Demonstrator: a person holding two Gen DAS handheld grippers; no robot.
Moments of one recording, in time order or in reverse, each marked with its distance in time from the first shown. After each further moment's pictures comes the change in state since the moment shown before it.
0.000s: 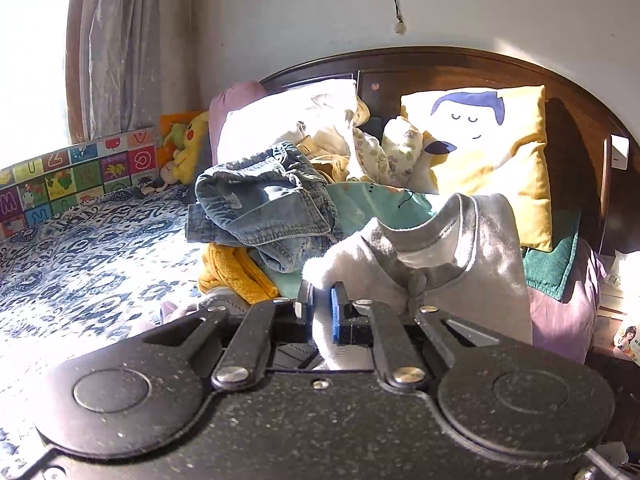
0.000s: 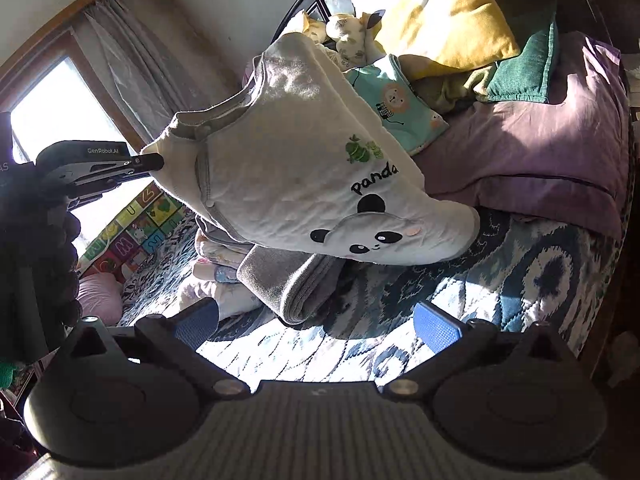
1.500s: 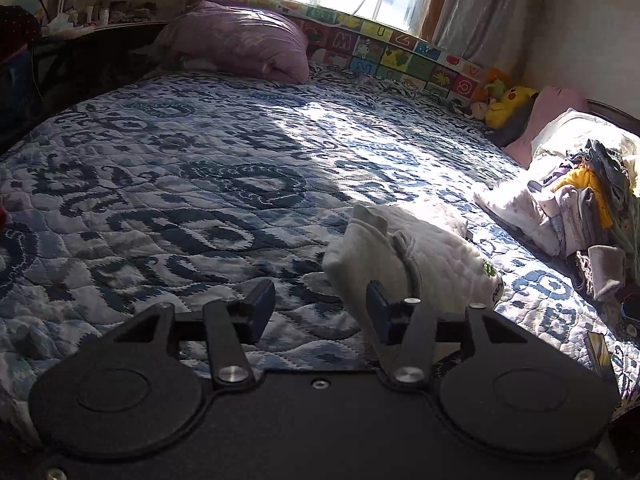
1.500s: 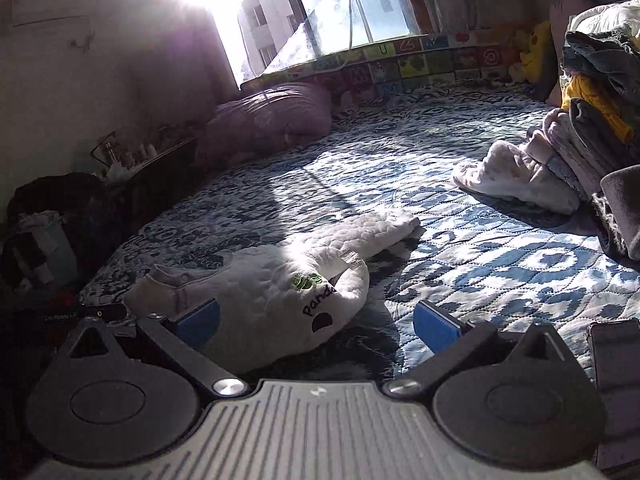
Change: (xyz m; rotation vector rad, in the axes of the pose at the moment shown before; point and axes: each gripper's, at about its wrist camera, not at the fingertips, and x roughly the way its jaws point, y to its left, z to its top) left arm -0.420 0.240 -0.304 -0.666 0.180 0.580; right arm -0.021 0.269 -0.162 -0.602 0.404 0.501
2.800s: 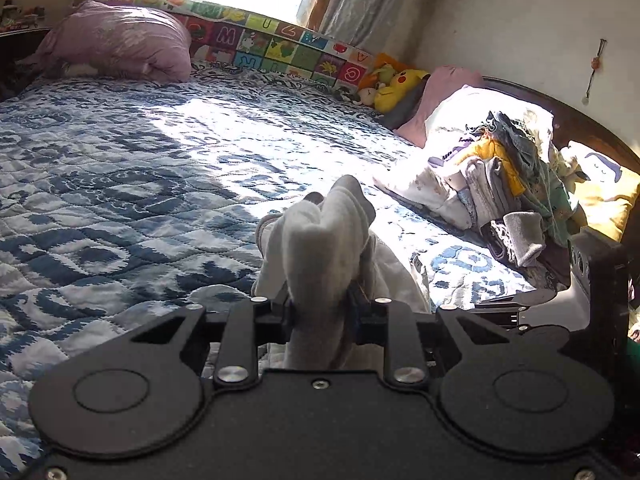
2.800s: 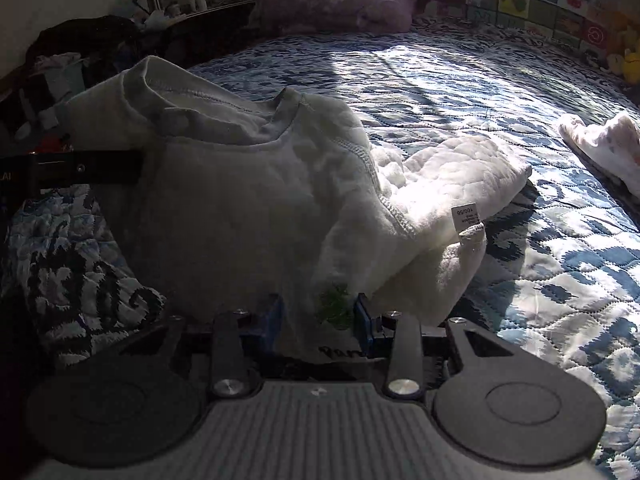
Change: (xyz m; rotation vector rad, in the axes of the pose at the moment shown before) left arm 0.050 -0.023 -0.004 0.242 0.007 -0.332; right arm 0.133 0.038 -0.045 -0.276 0.357 0.052
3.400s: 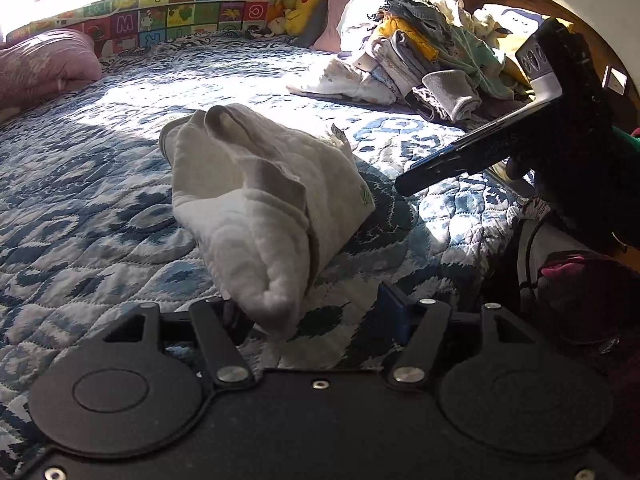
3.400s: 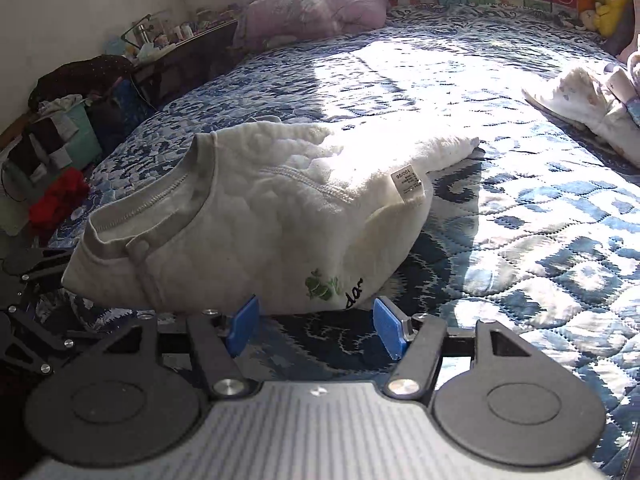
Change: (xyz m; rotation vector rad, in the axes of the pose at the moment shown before) left arm -0.033 -0.043 -0.065 0.251 0.198 -0.087; right arm -0.073 -0.030 -0.019 0.171 -0.063 0.092
